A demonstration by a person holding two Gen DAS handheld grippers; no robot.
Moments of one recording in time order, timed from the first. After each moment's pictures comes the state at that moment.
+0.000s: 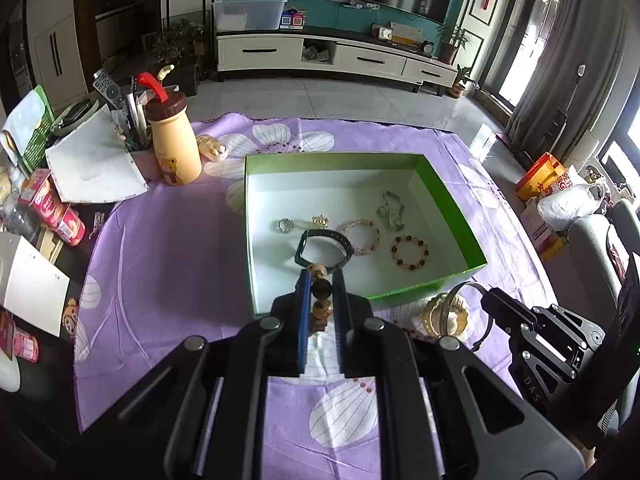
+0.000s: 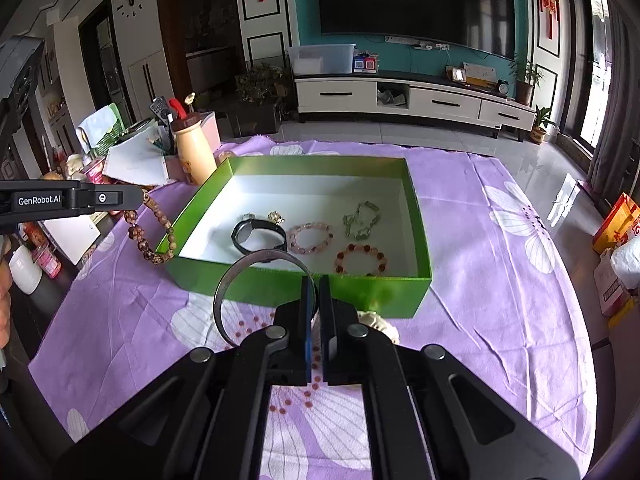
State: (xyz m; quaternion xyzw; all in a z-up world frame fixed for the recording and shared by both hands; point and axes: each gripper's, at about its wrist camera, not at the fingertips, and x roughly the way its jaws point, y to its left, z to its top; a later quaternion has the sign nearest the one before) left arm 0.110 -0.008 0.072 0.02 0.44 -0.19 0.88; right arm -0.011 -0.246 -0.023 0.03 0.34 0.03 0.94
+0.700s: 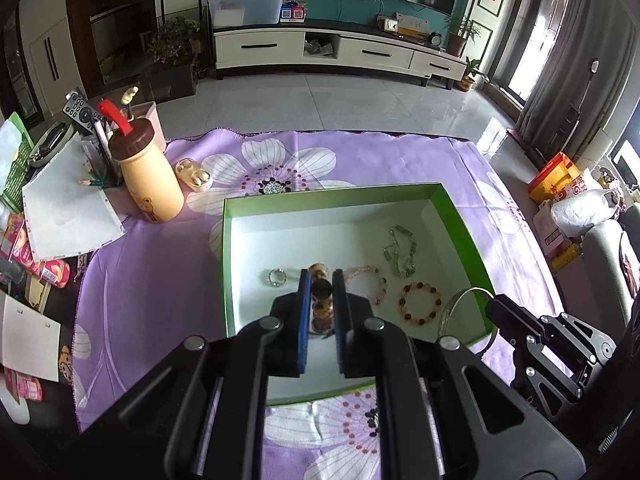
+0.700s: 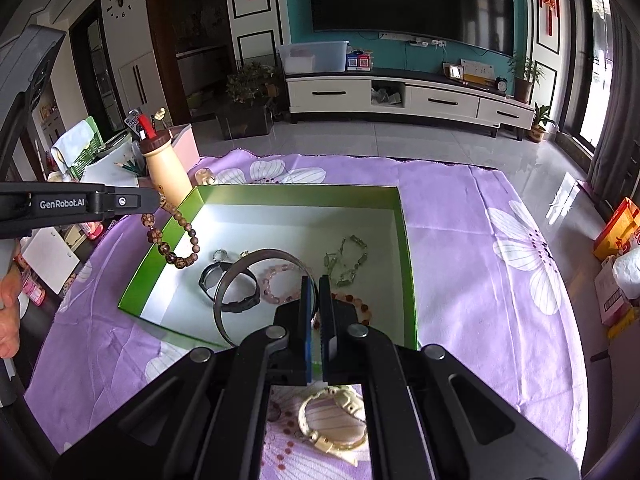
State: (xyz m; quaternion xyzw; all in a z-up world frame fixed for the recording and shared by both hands) left arm 0.190 -0.054 0.068 0.04 0.46 -0.18 0.87; right arm 0.060 -0.265 -0.016 0.03 0.36 0.03 0.93
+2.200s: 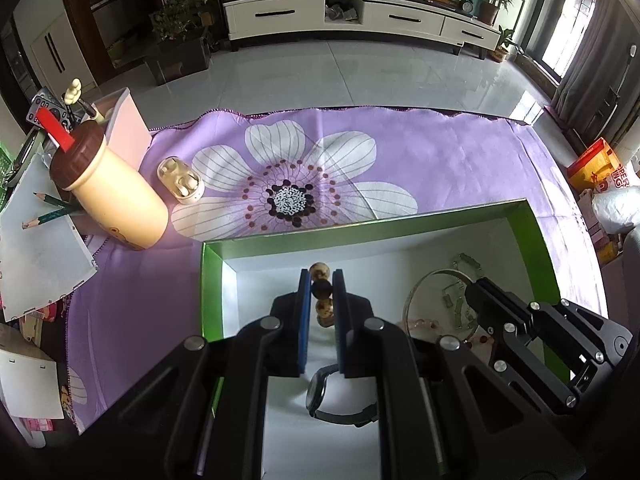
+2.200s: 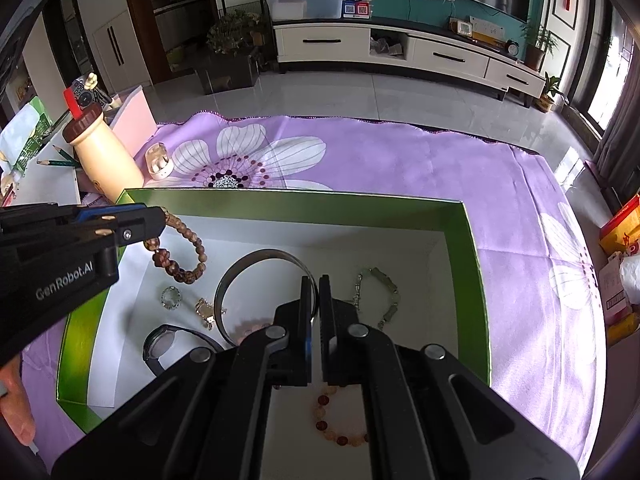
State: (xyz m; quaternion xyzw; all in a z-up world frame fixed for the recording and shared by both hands) left arm 0.289 -0.087 0.008 0.07 0.51 -0.13 0.85; right arm 0.201 -0.251 -0.065 0.02 0.45 0.01 0.89
